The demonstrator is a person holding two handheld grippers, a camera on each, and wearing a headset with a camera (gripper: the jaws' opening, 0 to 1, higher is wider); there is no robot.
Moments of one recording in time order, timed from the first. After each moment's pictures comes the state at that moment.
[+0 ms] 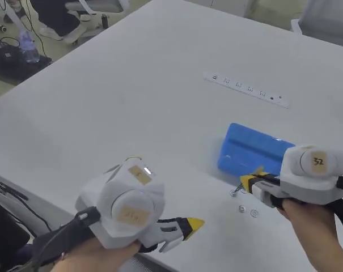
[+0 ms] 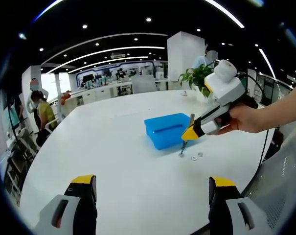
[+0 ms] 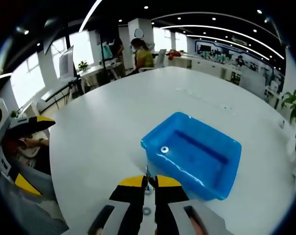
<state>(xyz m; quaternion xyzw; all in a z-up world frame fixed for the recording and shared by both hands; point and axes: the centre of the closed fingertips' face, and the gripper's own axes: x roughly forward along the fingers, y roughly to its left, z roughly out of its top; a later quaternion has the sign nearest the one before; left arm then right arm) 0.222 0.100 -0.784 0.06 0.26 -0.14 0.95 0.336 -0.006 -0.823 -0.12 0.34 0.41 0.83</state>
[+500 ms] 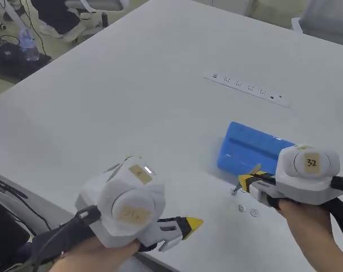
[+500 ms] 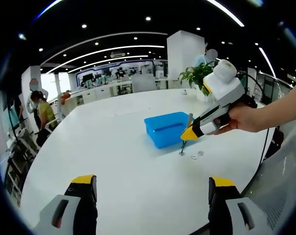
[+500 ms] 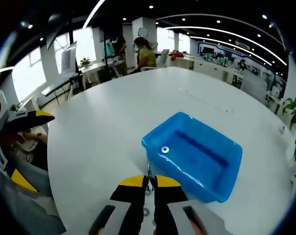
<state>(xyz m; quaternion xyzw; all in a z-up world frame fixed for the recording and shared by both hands) 0.222 0.100 -0.785 0.06 0.26 -0.14 0.95 0.336 -0.005 -0.827 -0.15 0.34 0.42 0.83</state>
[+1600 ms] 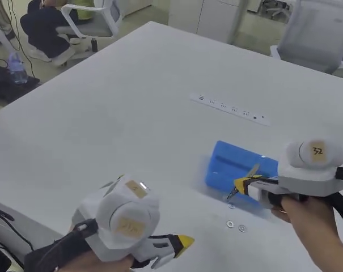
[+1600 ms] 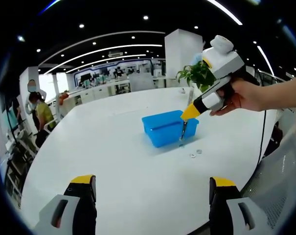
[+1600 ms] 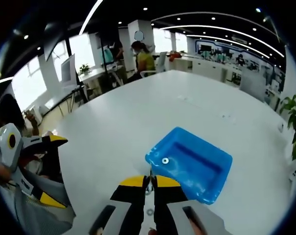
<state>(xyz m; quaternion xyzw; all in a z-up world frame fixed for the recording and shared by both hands) 0.221 0.097 -0.788 0.07 0.27 -0.15 0.95 0.339 -0.008 -0.774 -0.11 0.35 0.42 0.83</state>
